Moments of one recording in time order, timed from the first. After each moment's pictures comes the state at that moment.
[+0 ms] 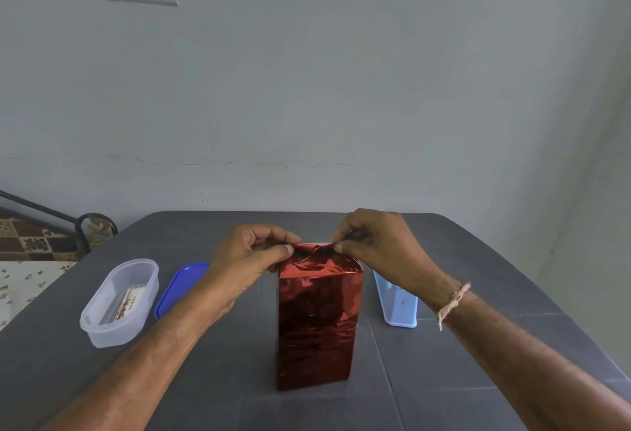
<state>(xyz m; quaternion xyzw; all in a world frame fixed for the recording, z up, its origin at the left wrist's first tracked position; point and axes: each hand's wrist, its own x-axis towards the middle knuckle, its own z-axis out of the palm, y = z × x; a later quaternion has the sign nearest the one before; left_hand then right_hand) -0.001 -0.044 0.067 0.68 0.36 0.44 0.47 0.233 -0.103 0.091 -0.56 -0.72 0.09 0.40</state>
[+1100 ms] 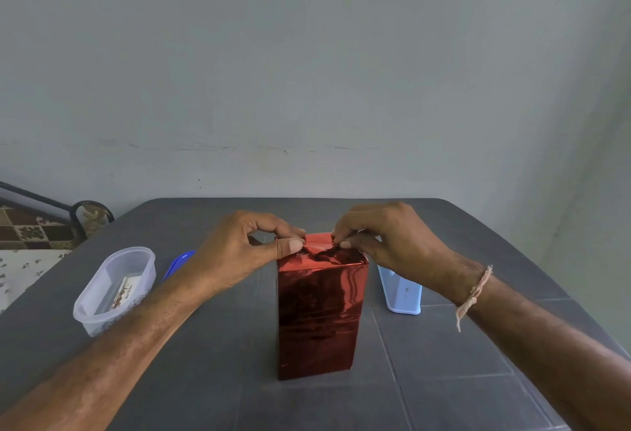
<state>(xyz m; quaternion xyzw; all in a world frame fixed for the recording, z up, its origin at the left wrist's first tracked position) -0.016 -0.030 0.066 0.82 0.28 0.36 0.33 0.247 -0.100 0.088 -0.46 -0.83 -0.05 0.30</state>
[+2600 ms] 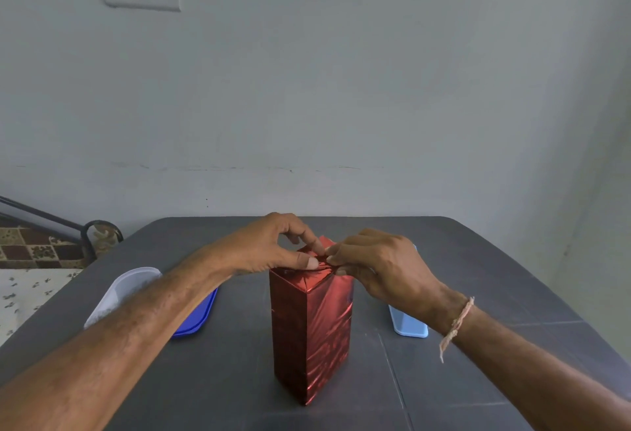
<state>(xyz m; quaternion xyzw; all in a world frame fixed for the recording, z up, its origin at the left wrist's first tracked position) 0.007 0.004 0.102 0.87 0.30 0.20 0.33 0.244 -0.083 0.061 -0.40 -0.83 -0.19 0.33</state>
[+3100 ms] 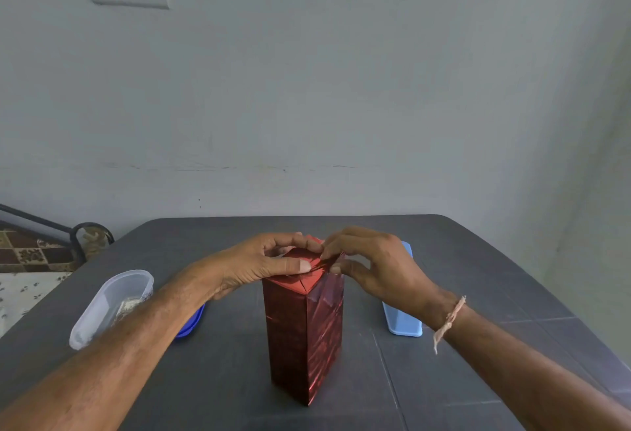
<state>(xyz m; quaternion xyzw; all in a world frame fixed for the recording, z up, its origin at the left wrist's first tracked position) 0.009 0.004 0.077 0.79 0.28 0.20 0.51 0.247 -0.082 0.060 -0.43 -0.82 -0.06 0.38</state>
